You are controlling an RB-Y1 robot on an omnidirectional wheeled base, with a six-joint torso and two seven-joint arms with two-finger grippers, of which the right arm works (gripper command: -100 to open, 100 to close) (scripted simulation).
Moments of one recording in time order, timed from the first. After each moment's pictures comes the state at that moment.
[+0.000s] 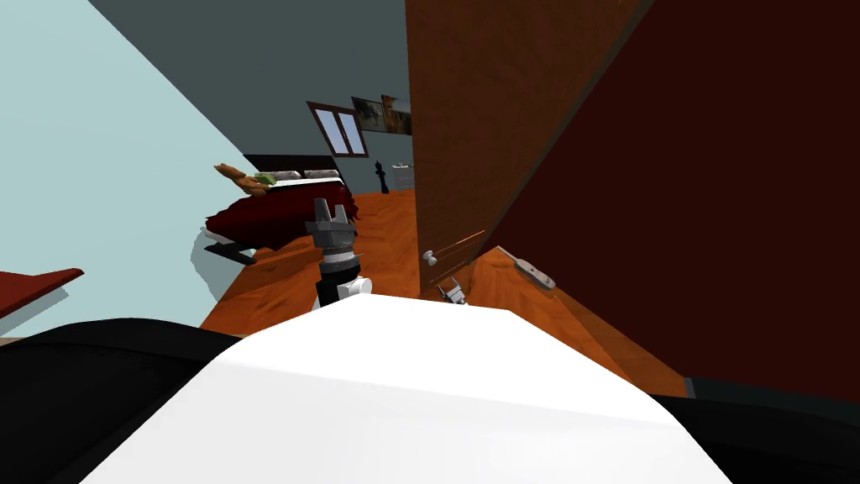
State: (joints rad) arm 0.31 0.00 -0.08 -1.12 0.98 -1.06 0.88
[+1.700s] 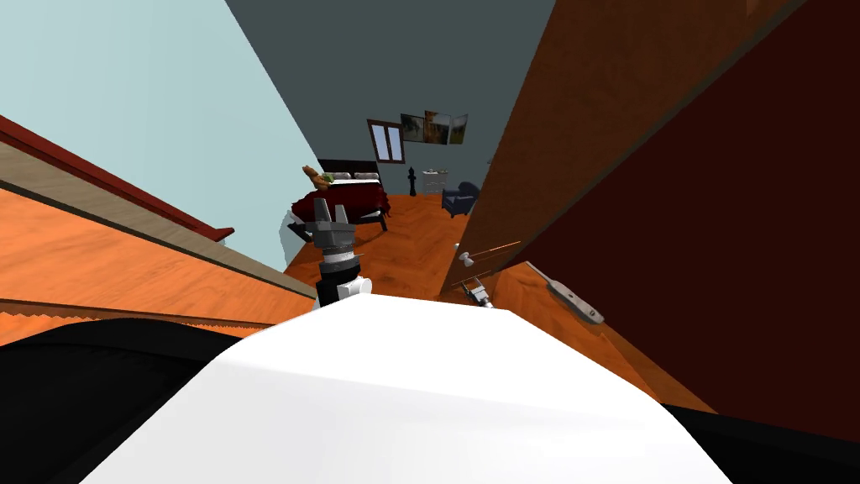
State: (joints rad) arm 0.08 -0.22 -0.29 -0.70 0.81 -1.20 0.91
